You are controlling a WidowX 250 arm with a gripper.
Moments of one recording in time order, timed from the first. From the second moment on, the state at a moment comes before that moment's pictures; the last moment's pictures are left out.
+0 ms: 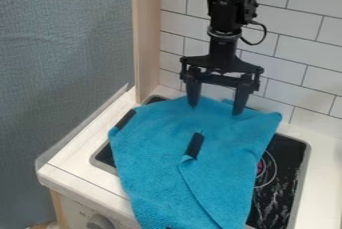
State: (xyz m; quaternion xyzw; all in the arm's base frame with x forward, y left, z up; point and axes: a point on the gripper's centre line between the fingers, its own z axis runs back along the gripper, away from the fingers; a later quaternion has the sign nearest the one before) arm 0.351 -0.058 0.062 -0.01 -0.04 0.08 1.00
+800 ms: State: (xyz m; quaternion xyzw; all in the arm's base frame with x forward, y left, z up) arm 0.328 0.031 0.060 -0.02 -0.06 0.14 0.99
